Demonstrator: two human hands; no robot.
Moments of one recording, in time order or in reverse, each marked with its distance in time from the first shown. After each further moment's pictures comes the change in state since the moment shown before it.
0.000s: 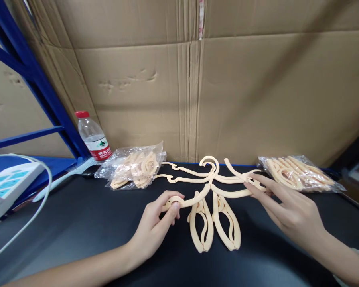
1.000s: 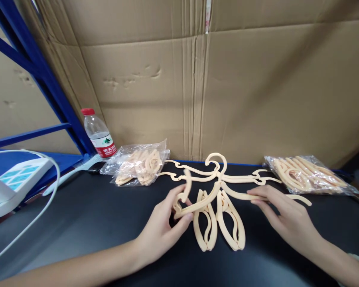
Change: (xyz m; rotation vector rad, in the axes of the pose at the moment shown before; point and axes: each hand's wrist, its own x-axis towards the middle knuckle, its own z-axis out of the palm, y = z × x) left_hand -0.003 -0.001 0.004 0.196 -0.029 0.156; right_hand -0.001 -0.012 0.018 0.368 -0.038 0.154
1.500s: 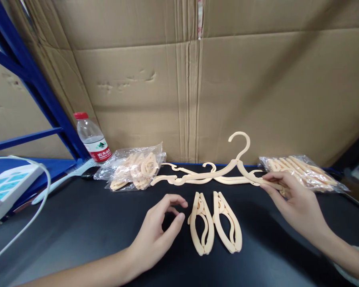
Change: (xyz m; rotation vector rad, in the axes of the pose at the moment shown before) left_hand -0.002 -0.005 -0.002 -0.042 0.023 -0.014; right_hand 0.005 0.022 -0.011 0.035 0.182 0.405
